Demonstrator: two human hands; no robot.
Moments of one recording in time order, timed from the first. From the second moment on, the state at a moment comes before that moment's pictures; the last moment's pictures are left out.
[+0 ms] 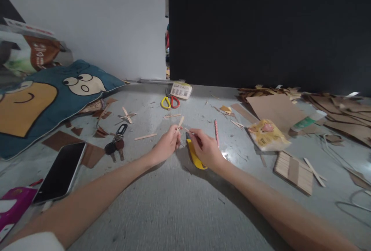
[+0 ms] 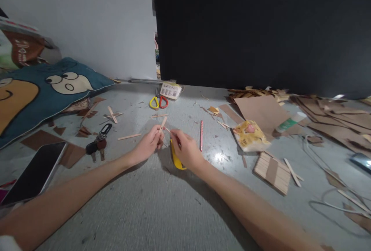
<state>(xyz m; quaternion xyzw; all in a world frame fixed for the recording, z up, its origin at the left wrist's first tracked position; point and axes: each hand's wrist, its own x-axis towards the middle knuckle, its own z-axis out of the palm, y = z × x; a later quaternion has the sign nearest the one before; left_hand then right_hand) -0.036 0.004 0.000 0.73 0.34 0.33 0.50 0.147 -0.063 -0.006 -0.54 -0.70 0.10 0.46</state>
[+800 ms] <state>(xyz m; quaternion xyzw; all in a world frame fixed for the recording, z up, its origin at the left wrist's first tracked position) -0.036 -0.015 0.011 0.80 0.38 0.25 0.38 0.135 -0.077 0.009 -0.56 -0.61 0.29 0.48</state>
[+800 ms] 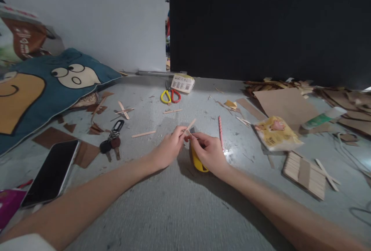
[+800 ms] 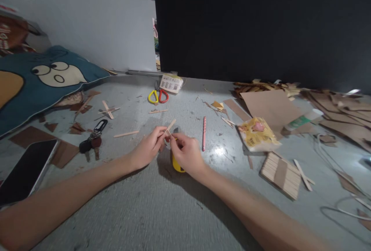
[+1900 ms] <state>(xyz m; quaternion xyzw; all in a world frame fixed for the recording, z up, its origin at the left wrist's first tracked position) -0.036 -0.018 0.014 0.82 0.34 0.23 0.39 0.146 -0.068 0.034 -0.54 -0.63 0.38 0.41</state>
